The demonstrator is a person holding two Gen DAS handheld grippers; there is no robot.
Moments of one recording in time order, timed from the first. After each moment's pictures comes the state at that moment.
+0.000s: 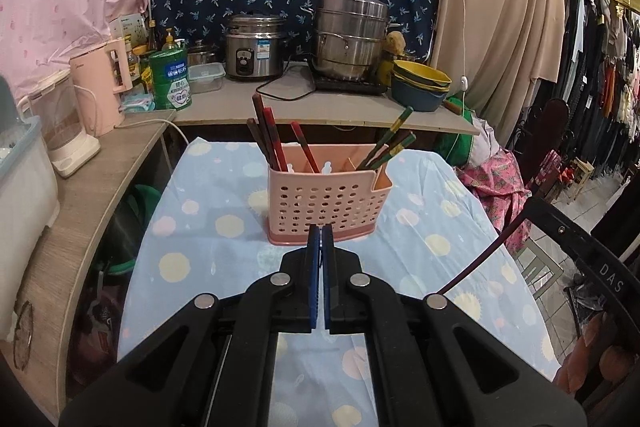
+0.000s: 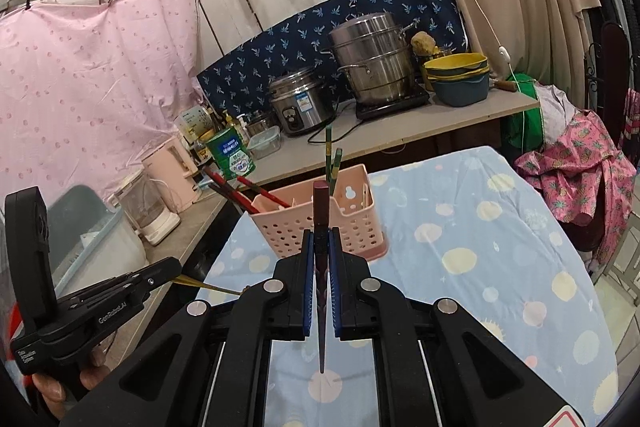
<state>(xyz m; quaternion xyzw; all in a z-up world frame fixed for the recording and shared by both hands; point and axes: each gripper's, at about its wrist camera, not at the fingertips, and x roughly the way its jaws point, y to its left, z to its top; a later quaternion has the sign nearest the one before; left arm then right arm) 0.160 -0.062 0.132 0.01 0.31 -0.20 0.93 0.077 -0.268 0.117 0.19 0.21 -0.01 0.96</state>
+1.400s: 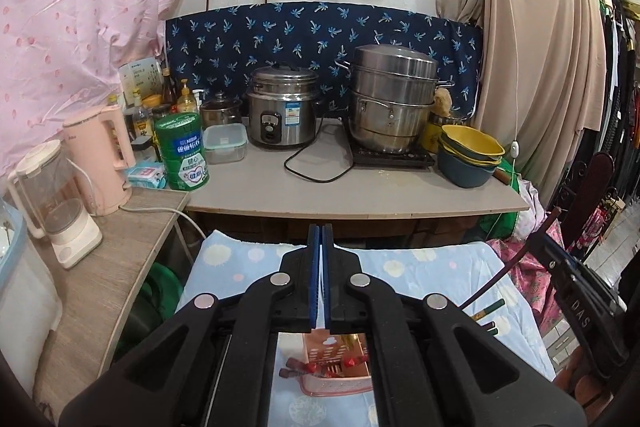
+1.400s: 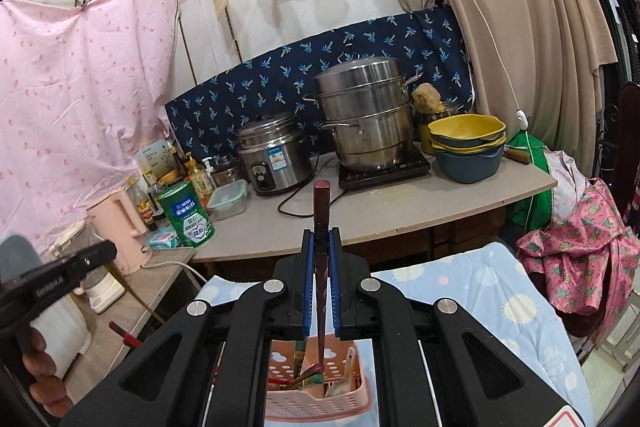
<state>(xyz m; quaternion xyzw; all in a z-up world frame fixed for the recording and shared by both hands) 0.329 -0.090 0.194 0.00 0.25 -0.15 0.96 0.273 -0.301 0.157 0.14 0.17 -0.06 0.97</state>
